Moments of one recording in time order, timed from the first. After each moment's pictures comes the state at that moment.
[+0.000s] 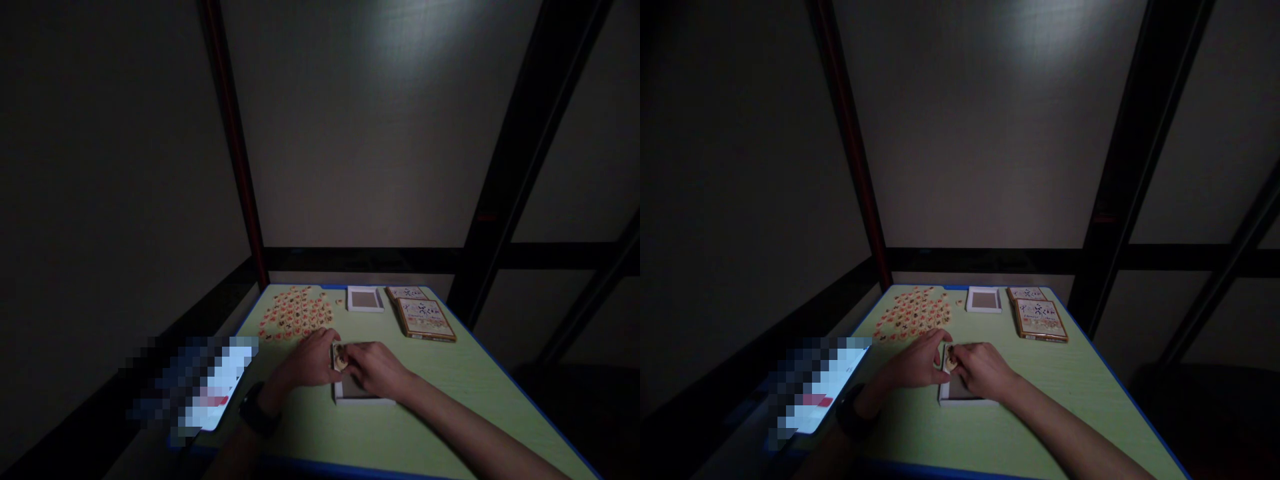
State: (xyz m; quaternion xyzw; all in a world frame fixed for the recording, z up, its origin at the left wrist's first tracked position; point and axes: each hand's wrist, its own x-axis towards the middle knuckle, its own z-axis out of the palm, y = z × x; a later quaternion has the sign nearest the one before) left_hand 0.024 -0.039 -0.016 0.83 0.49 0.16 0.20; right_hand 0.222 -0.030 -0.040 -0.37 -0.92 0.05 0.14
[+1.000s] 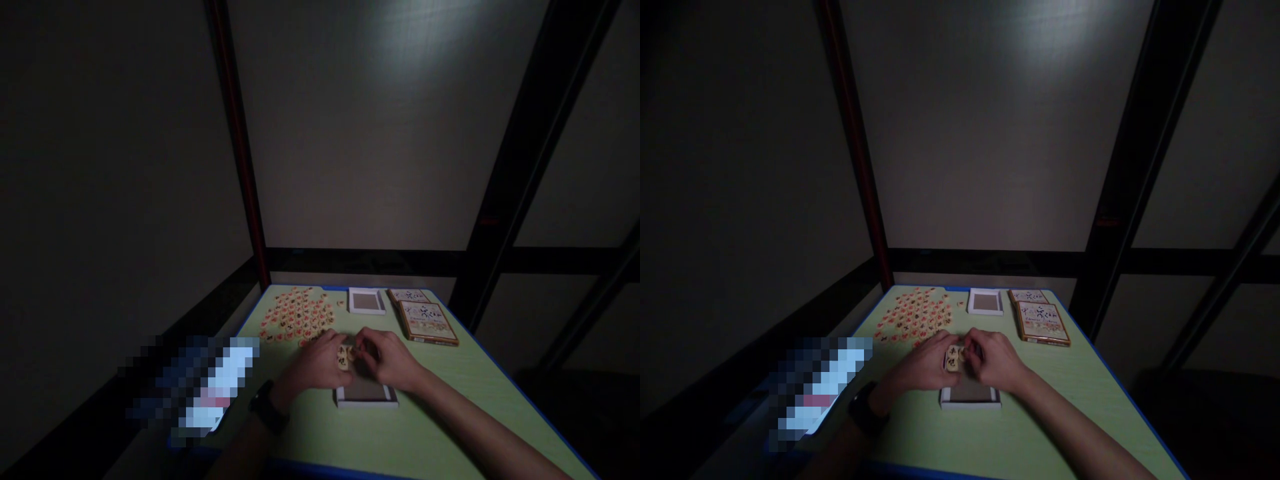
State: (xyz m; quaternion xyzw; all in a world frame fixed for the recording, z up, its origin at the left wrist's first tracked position) left_hand 0.039 -0.036 -0.025 0.84 0.49 0.15 0.15; right_hand 0.241 -0.025 -0.026 -0.39 -0.86 0.13 0.30
